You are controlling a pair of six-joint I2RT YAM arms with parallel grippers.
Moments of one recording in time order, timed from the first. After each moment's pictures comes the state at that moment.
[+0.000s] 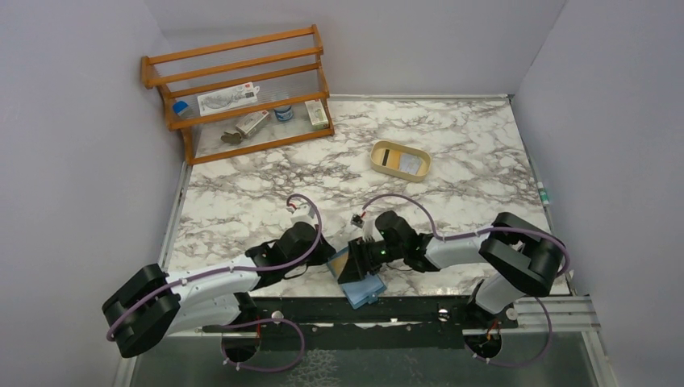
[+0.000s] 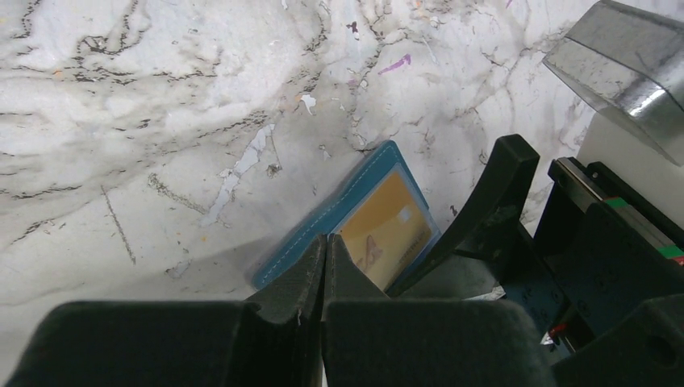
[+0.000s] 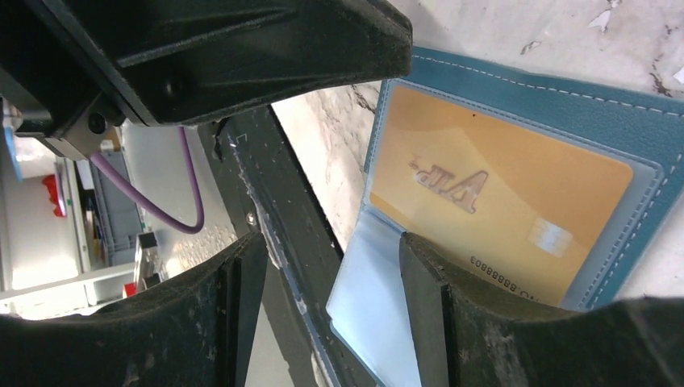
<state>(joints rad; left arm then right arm) -0.93 1.05 0.30 0.10 -0.15 -0.93 0.96 1.57 0.49 0.47 -0.56 0.73</state>
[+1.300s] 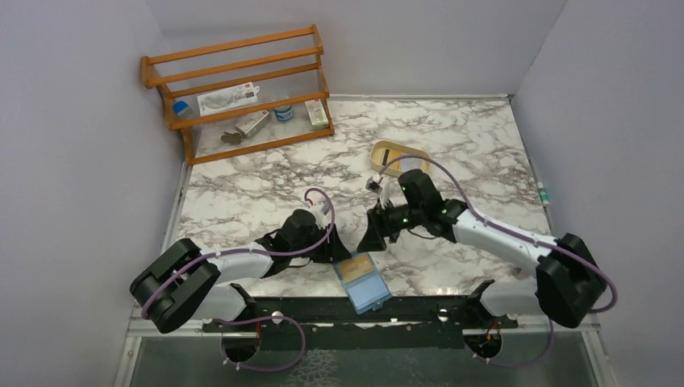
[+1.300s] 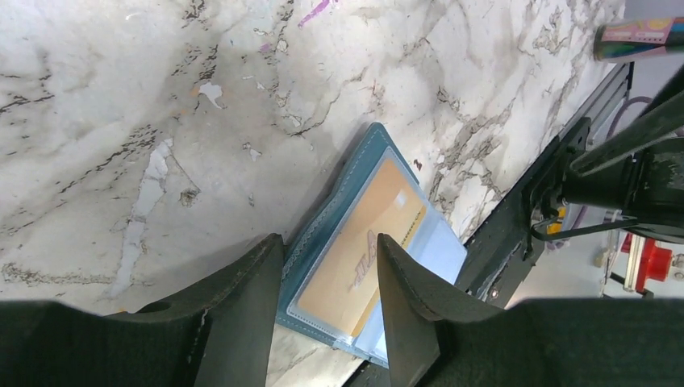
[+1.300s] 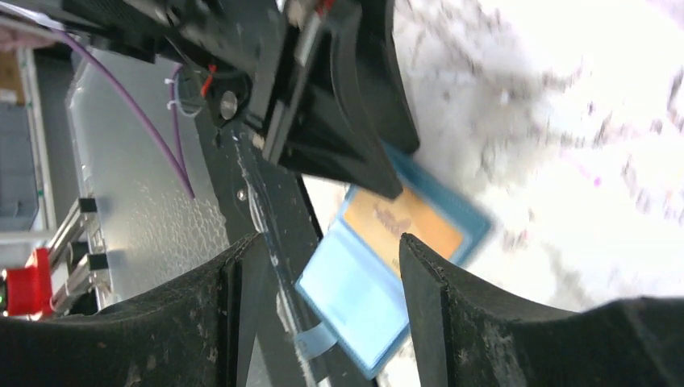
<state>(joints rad) -0.77 1.29 0.31 0.35 0.31 -0.79 0.69 1.38 0.81 -0.15 -0.79 0.19</state>
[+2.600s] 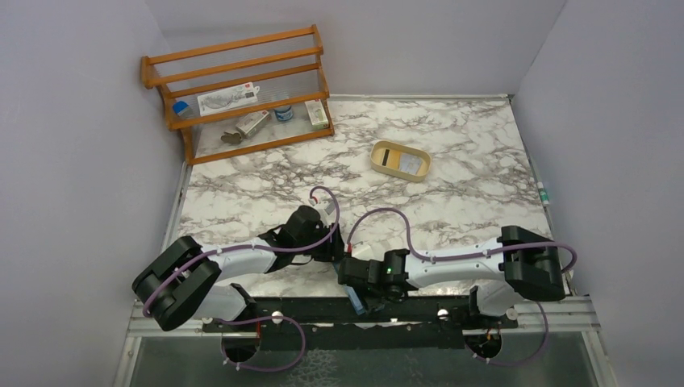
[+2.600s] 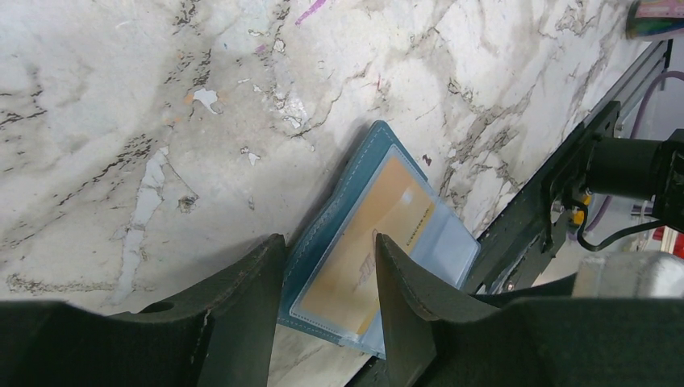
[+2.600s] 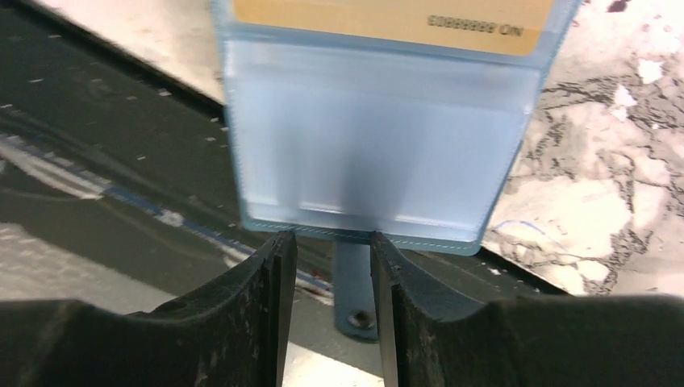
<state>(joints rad) -0.77 1.31 0.38 0.24 0.30 -0.72 1.41 1.53 0.88 -0.64 0.10 0.87</state>
